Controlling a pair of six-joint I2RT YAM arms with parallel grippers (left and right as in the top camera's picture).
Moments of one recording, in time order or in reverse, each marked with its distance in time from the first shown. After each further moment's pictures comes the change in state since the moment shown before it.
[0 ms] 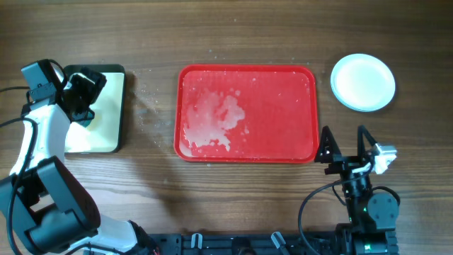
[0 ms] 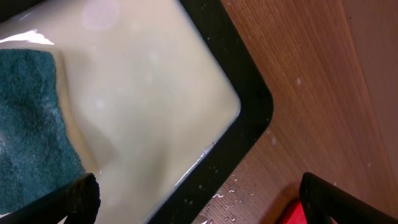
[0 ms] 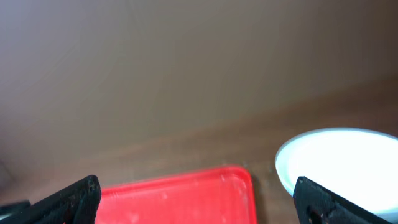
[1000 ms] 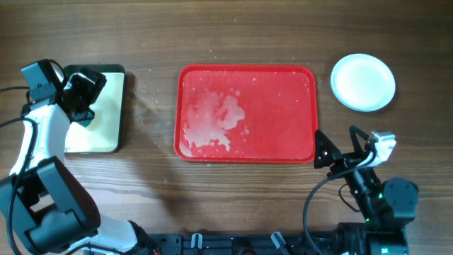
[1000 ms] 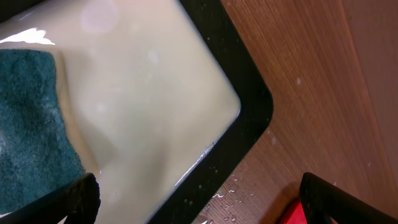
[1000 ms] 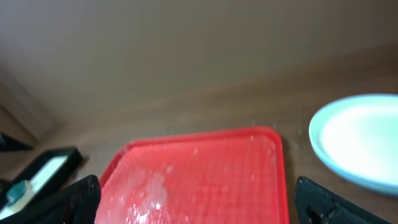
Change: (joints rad) left arm 0.000 0.000 0.000 0.000 0.000 0.000; right arm -0.080 0.177 0.276 -0.296 -0.259 -0.020
